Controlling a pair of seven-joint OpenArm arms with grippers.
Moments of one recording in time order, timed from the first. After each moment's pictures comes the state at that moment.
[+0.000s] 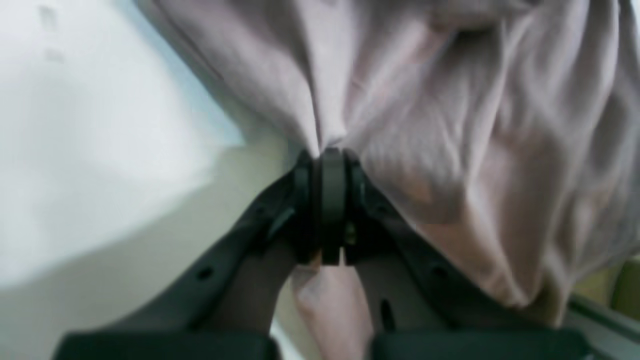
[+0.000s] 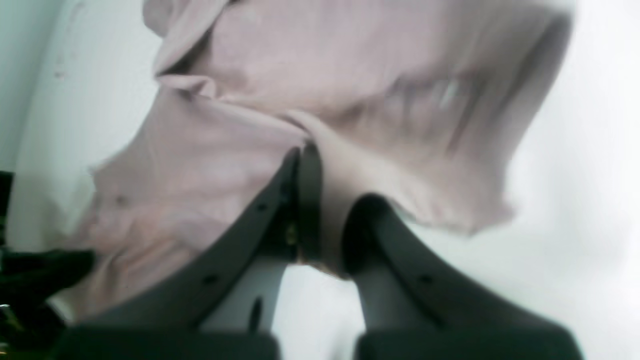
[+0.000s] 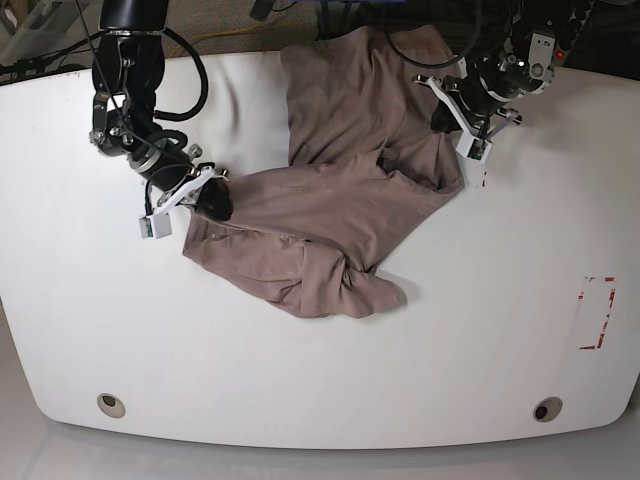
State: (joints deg) left arm 26.9 -17.9 -0.3 108.9 -24.2 -13.9 45.5; right arm -6.8 15.2 10.6 93.5 47.3 18.8 -47.9
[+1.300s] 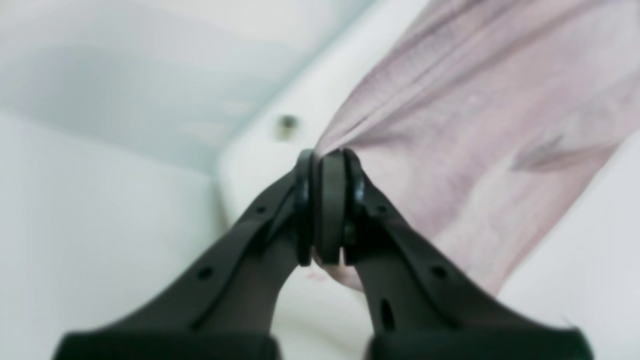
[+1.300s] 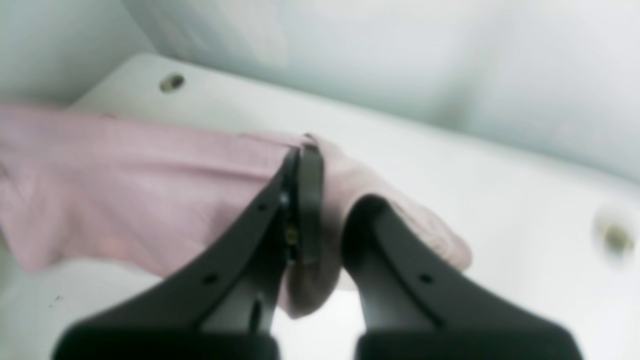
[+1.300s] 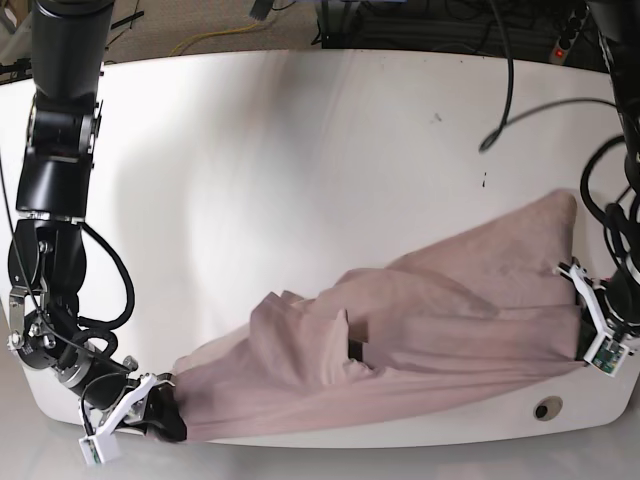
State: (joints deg) left arm -22.7 -40.2 -9.0 115.3 -25.7 -28.8 62.6; right arm 42.8 28.8 -3.8 77.2 52.1 23.9 -51.1
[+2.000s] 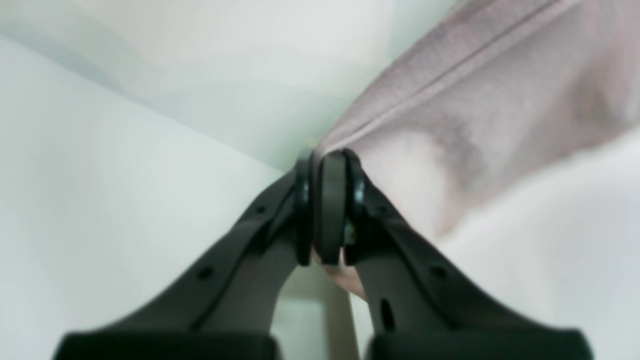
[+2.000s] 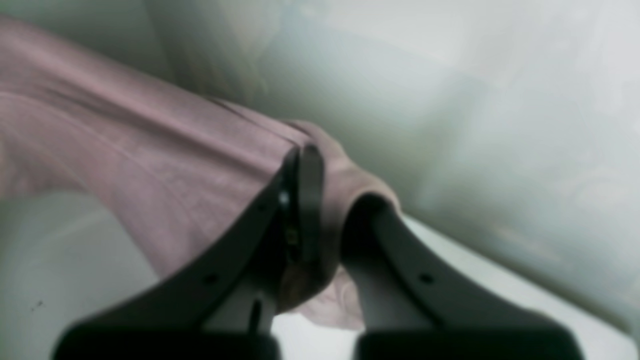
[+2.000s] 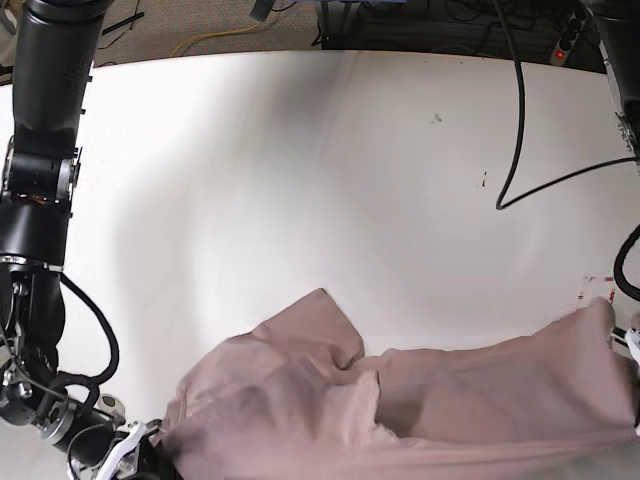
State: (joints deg) left arm -40.9 -39.9 -7.6 115.5 -27.0 -35.1 80.6; right arm 52.6 30.2 -8.4 75.6 53.3 27.7 -54.1
